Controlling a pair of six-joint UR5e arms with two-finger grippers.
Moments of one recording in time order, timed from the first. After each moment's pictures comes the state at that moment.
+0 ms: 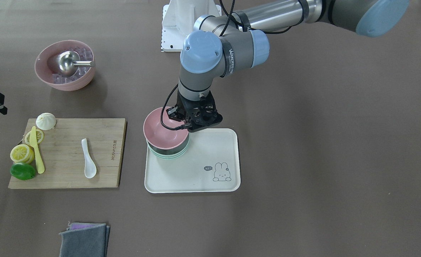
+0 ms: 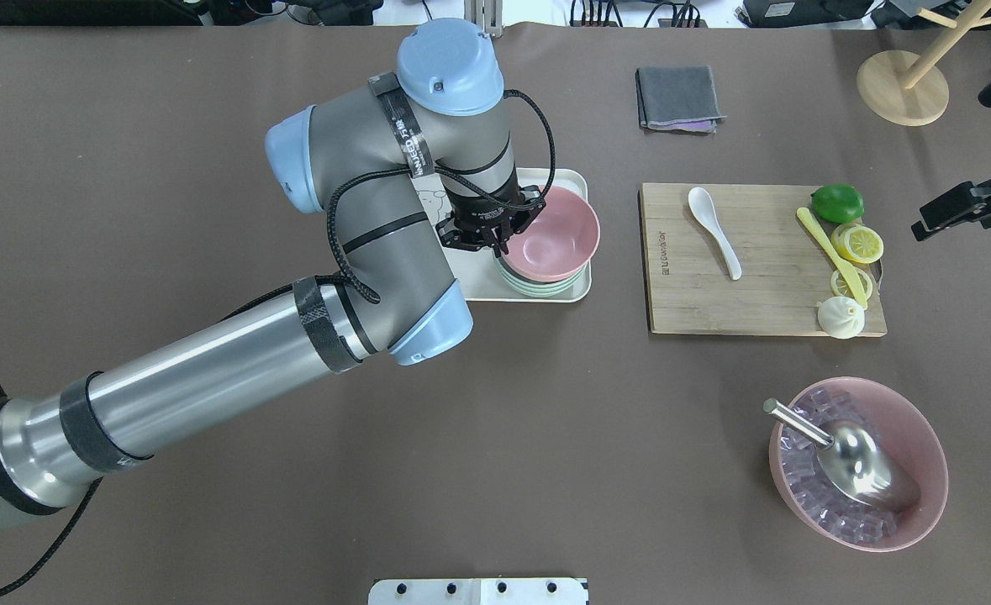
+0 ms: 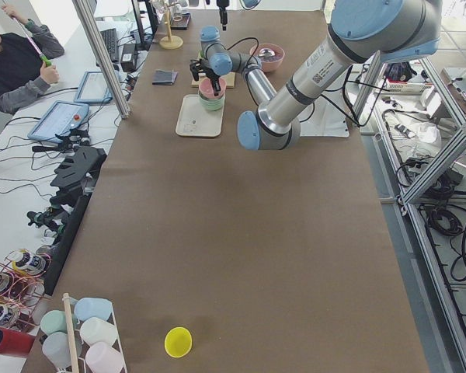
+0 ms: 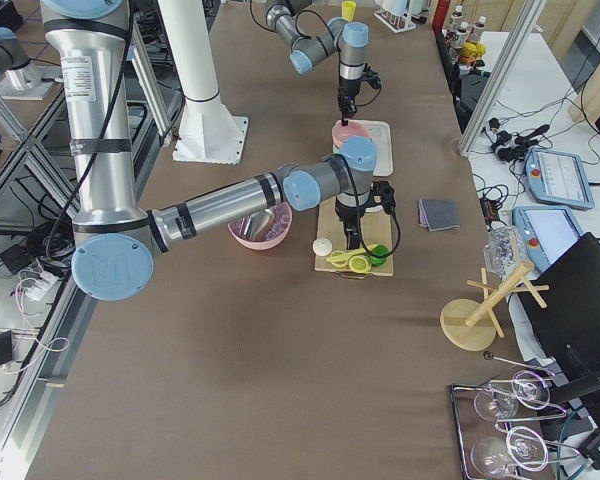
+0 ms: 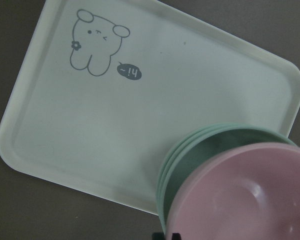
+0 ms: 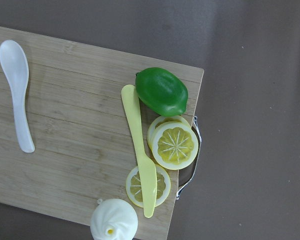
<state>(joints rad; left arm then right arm) -0.63 -2.59 -1.32 -1.65 -2.06 -1.52 1.19 -1.51 1.87 -1.51 2.30 0.35</state>
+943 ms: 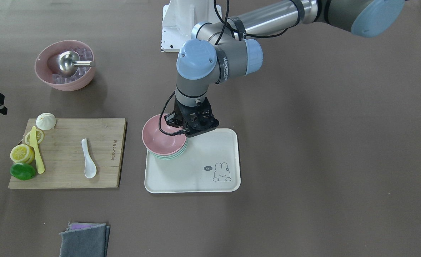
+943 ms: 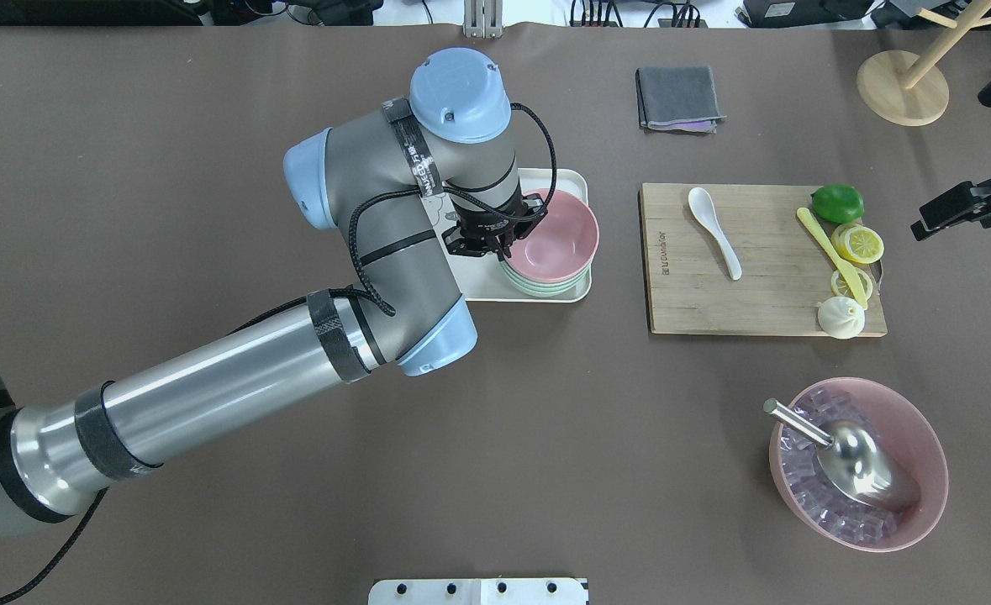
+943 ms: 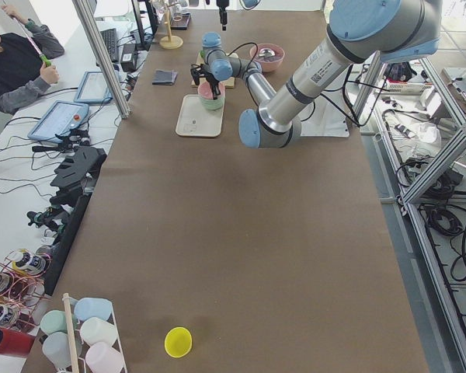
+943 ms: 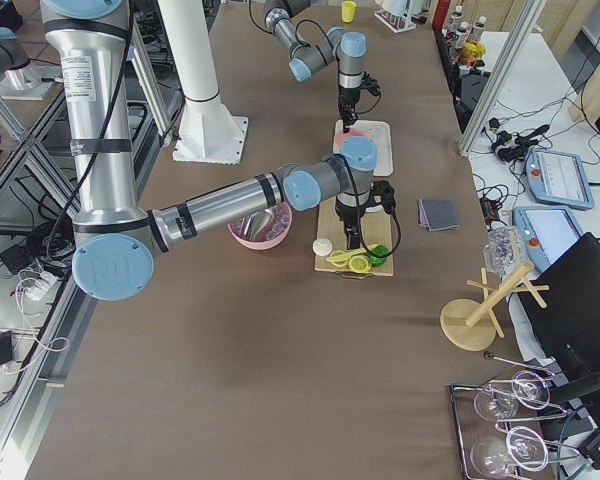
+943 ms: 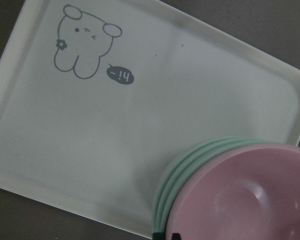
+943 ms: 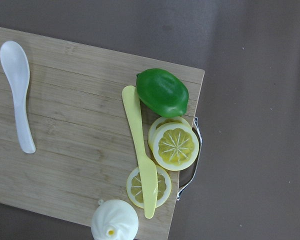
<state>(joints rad) -0.61 -2.58 -1.27 -1.71 -2.01 -1.55 1.19 -1.50 1.87 -1.51 2.30 0.35</state>
